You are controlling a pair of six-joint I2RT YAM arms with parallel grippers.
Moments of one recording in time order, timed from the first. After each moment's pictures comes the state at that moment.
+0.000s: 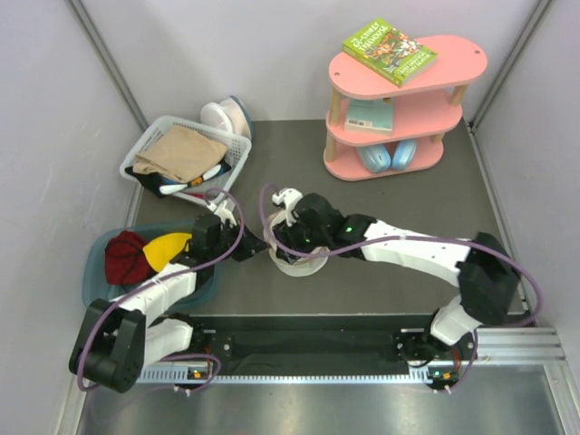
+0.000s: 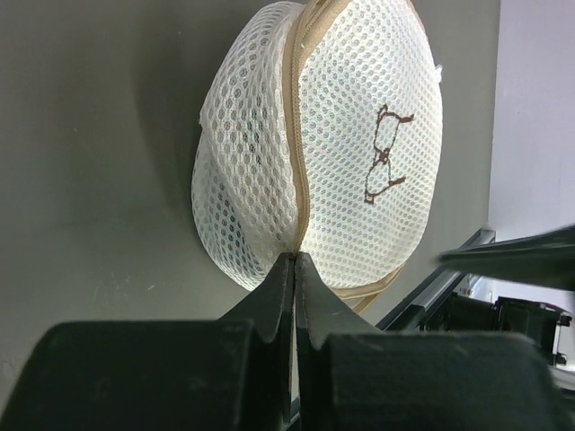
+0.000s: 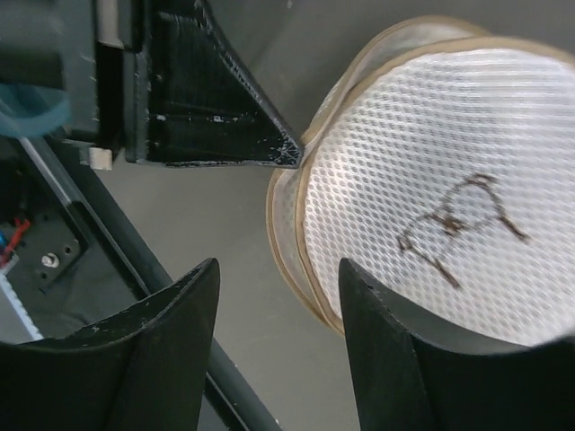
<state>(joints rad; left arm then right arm) -0.32 1.12 0.39 0.18 0.45 -0.79 0.98 1.52 1.11 -0.26 -0.09 0.28</state>
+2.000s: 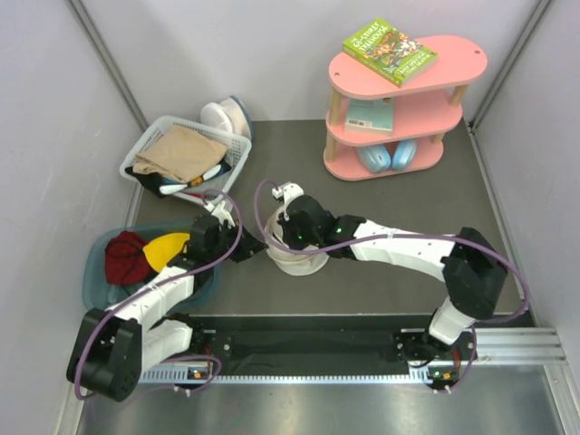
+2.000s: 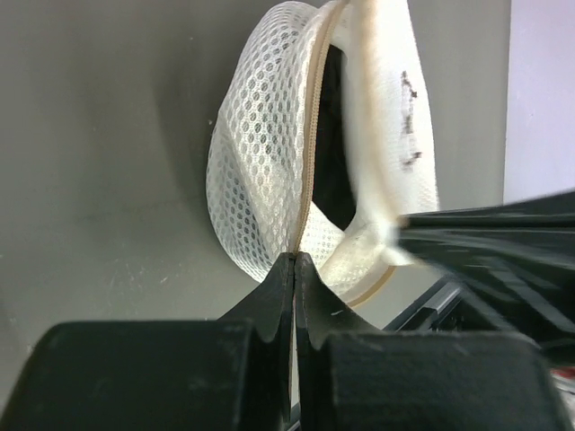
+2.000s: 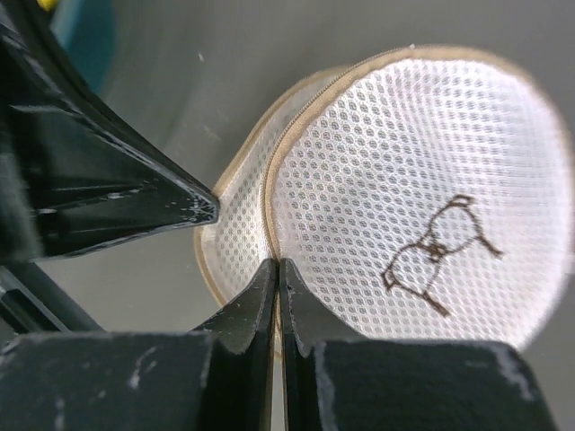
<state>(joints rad) -0.32 1.06 0.39 0.13 0.42 -0.76 1.01 1.65 1.15 -0.20 0.13 0.34</state>
